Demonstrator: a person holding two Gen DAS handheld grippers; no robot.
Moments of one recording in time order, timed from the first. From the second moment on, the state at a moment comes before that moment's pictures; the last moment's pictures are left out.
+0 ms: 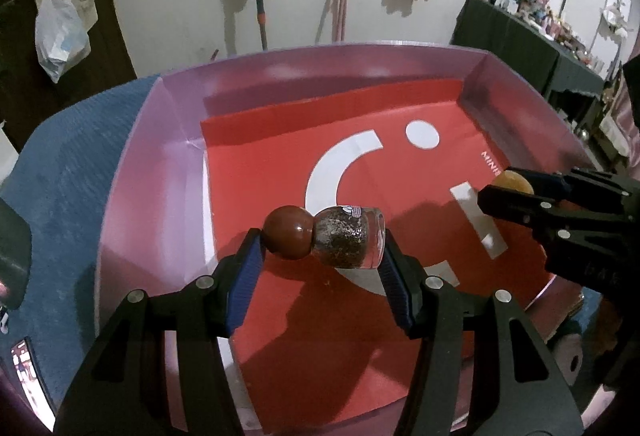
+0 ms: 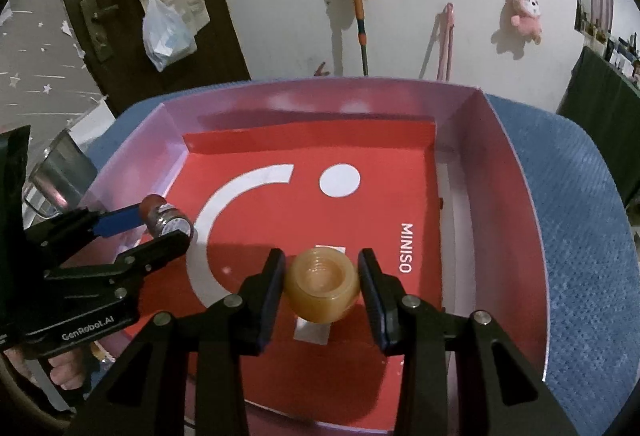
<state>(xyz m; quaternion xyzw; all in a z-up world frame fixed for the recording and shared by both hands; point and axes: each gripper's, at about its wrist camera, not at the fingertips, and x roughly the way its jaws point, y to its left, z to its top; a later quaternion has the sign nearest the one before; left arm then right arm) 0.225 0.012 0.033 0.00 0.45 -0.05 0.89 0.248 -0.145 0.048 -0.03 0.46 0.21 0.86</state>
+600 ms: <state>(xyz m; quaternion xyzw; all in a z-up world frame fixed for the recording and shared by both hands) 0.230 0.017 0.020 -0.01 0.47 -0.05 0.88 0.255 -0.146 0.032 -0.03 0.49 0.20 0.85</state>
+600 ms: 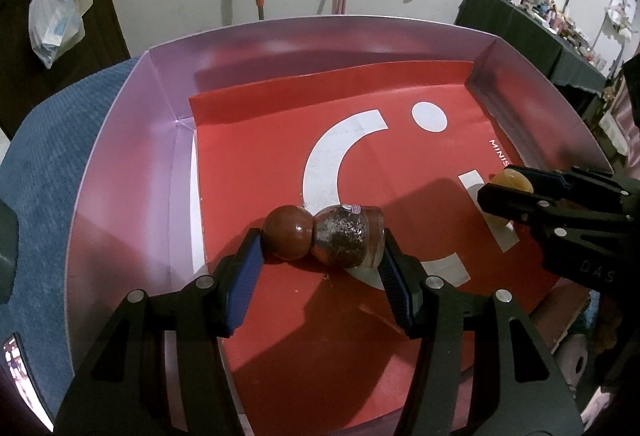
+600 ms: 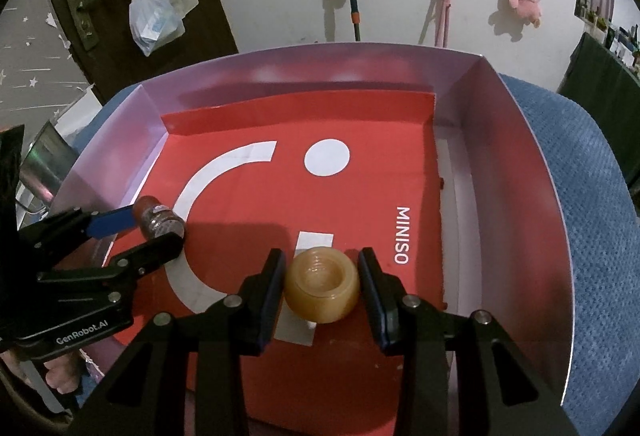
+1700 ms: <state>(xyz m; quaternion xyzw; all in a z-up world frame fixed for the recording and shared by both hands) 0.203 0.017 0.056 0.00 0.41 -0.05 0.91 0.235 -0.150 0.058 -0.03 0.45 0.21 0.87</state>
